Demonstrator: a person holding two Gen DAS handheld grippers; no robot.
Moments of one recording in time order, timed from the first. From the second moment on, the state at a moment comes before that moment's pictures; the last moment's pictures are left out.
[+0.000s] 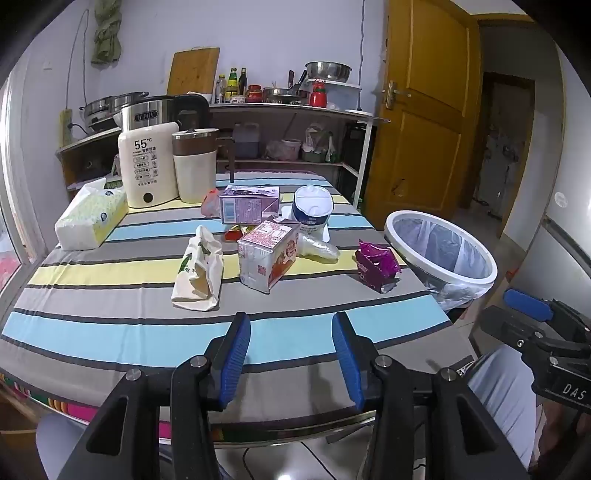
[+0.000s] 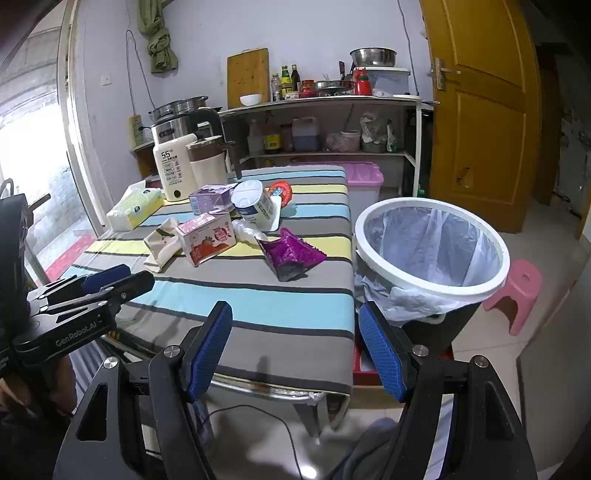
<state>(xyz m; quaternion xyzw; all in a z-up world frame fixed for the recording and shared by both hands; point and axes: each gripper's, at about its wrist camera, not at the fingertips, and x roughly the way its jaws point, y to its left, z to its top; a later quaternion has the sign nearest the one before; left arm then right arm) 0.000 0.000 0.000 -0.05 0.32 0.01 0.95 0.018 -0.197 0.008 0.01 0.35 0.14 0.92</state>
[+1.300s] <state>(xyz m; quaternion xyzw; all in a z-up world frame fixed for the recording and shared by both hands) -0.005 0.001 0.008 -0.06 0.30 0.01 0.95 0.019 -0.195 0.007 0.01 0.36 0.14 0.92</state>
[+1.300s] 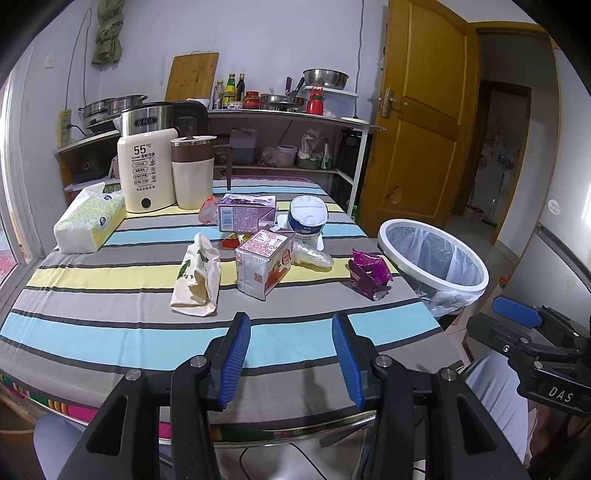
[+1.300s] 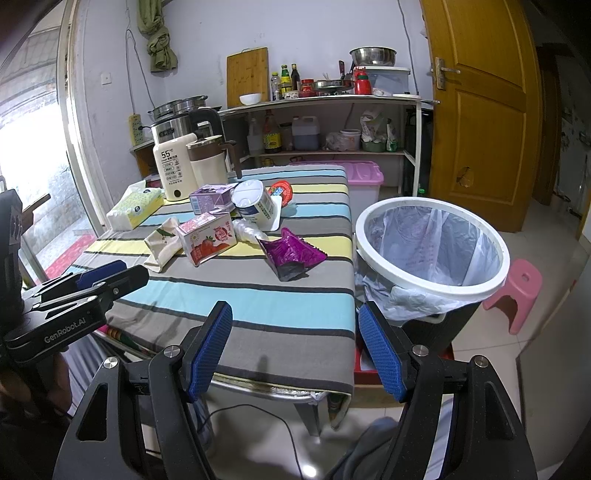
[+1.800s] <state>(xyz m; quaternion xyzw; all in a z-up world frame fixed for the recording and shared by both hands) -0.006 -0.001 0.010 -0.06 0.30 0.01 0.95 0.018 -0.195 0.006 0.01 0.36 0.14 0.92</state>
